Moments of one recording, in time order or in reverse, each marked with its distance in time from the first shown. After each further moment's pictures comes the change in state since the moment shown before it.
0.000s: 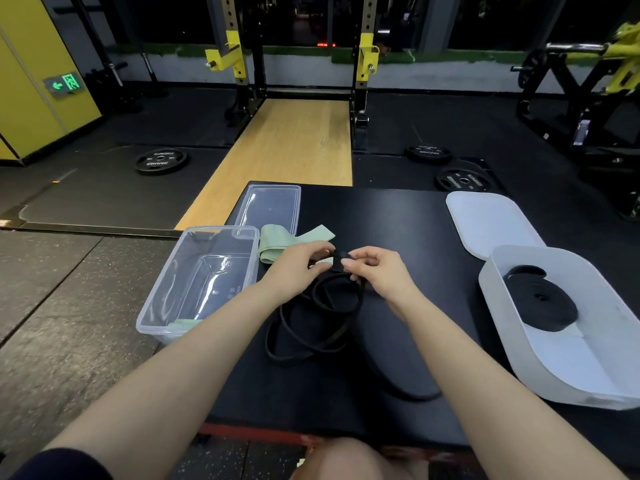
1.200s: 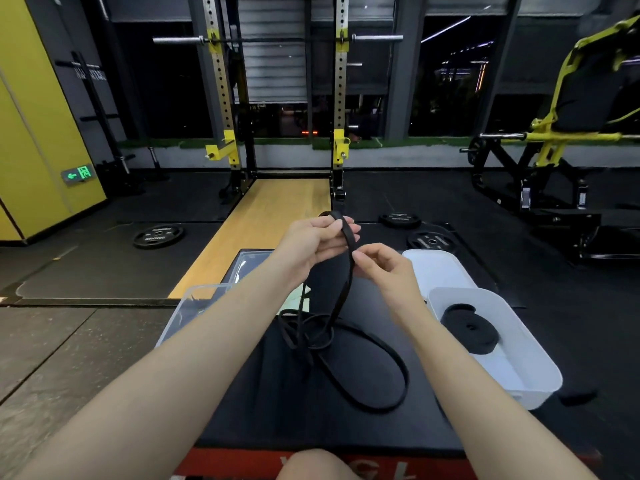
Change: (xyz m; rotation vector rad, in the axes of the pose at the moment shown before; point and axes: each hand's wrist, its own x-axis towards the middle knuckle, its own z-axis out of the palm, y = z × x) left_hand -0.057 0.202 -0.072 -0.970 -0.014 0.013; right_hand -0.103 -0.103 -0.058 0.209 0.117 -0.430
